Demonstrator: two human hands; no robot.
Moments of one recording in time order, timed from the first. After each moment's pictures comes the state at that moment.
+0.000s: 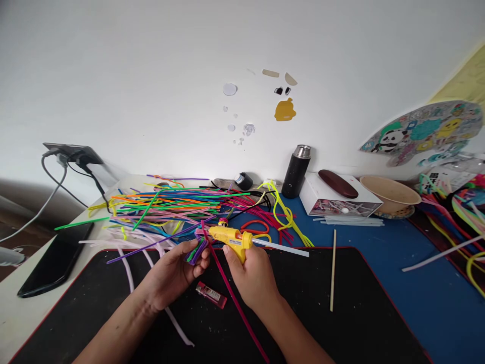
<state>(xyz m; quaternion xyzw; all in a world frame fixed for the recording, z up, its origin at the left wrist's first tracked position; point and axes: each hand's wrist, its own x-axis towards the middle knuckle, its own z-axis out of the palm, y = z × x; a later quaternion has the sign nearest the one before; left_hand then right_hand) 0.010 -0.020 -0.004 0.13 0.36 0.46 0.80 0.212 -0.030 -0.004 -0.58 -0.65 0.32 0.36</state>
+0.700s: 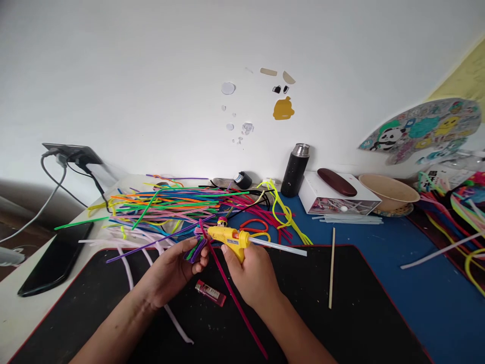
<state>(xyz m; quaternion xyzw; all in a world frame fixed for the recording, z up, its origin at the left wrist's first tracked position) 0.011 -0.020 -0.001 0.18 0.38 0.47 0.78 0.214 -0.030 0.000 -0.58 -0.68 0.27 0.36</state>
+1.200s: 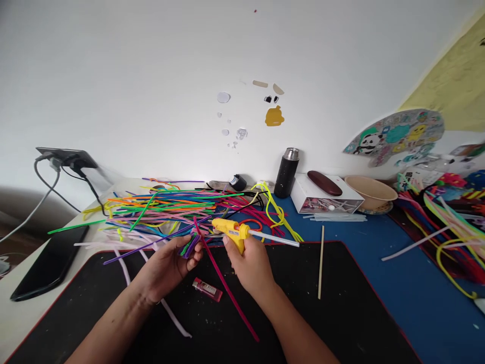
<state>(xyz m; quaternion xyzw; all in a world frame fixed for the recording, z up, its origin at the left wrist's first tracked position) 0.007 -0.018 0.008 0.14 0.40 0.47 0.77 0.216 -0.025 -0.003 -0.59 -0.59 0.39 0.38</state>
